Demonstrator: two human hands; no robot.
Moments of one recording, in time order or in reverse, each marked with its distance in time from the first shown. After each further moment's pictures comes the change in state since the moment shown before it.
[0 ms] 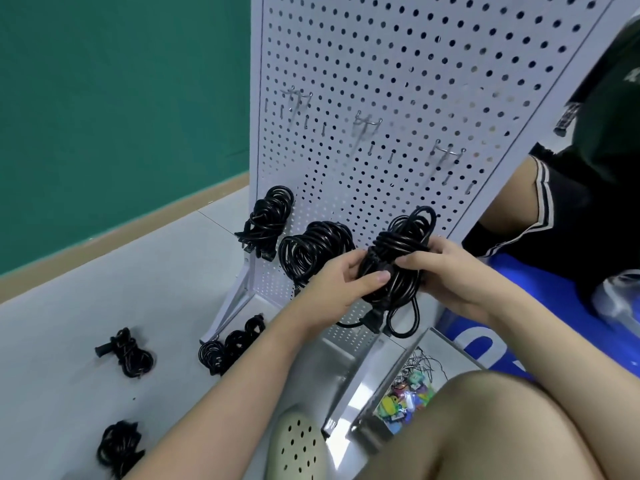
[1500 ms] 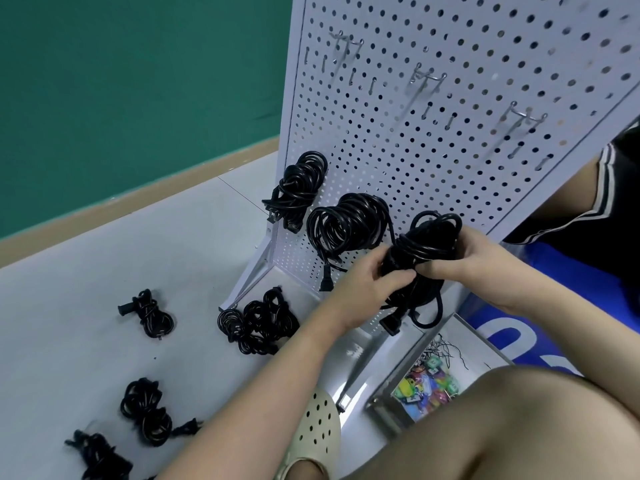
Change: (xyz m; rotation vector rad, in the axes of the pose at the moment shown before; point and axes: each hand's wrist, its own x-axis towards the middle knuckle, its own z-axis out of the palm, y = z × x) left_hand 0.000 -0.048 -0.001 -0.067 0.111 0.021; right_hand 0.011 0.015 0.010 -0.468 -0.050 -0.048
